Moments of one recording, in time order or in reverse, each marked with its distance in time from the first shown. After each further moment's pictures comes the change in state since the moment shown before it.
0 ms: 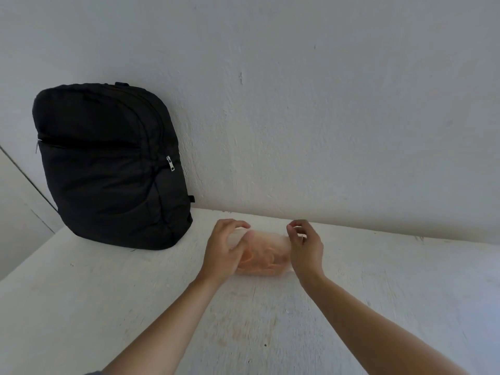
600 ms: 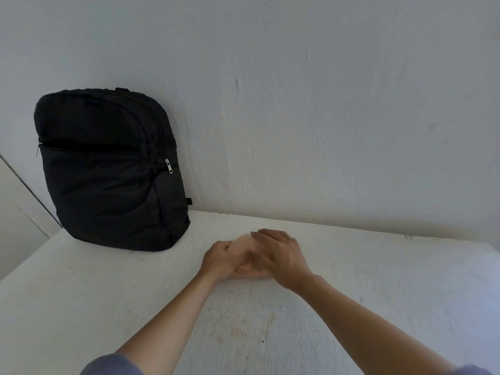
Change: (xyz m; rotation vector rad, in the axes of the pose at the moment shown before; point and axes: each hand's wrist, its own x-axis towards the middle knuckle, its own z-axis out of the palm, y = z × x) left_hand 0.001 -0.020 0.005 0.088 -0.244 -0.410; right_hand -0.013 0.010 0.000 -0.710 -0.455 -0.625
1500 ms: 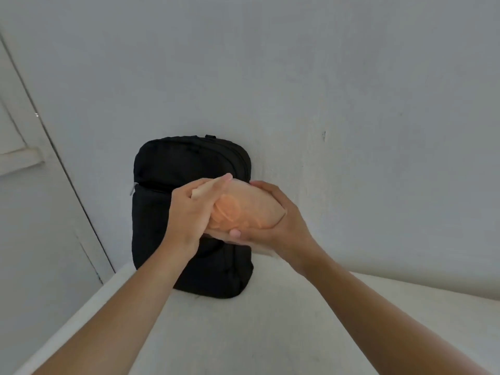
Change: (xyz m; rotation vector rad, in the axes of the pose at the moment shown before) left_hand -0.040 0.094 -0.266 -0.492 0.417 0.467; right_hand 0.128 -0.231 -0.053 0.822 0.069 -0.066
